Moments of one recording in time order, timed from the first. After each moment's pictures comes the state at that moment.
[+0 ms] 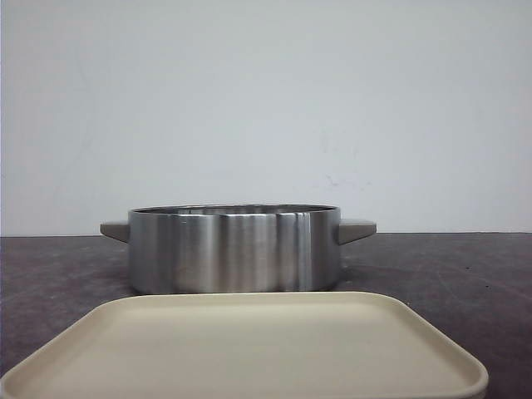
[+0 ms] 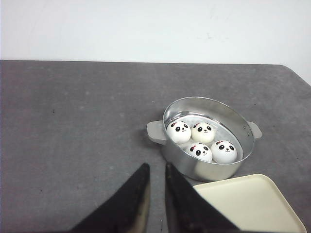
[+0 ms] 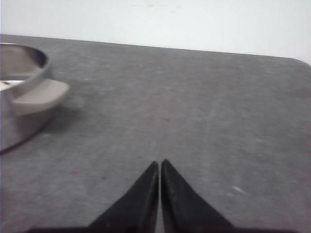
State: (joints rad) left arm -0.63 0.47 1.41 -1.29 -0.32 -0.27; right arm 0.10 0.01 0.01 -0.17 -0.02 0.00
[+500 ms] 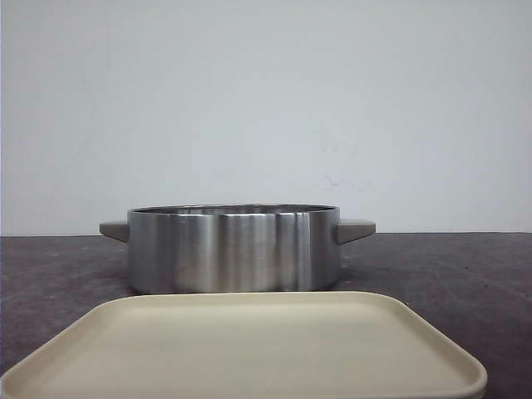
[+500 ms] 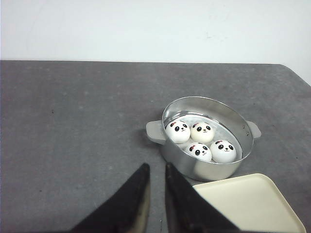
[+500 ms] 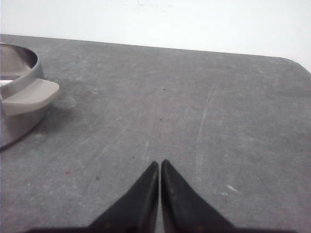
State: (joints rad) left arm -0.64 0.47 1.41 -1.29 -0.32 -0.27; right arm 0.10 0.01 0.01 -0.17 -0.02 0.00
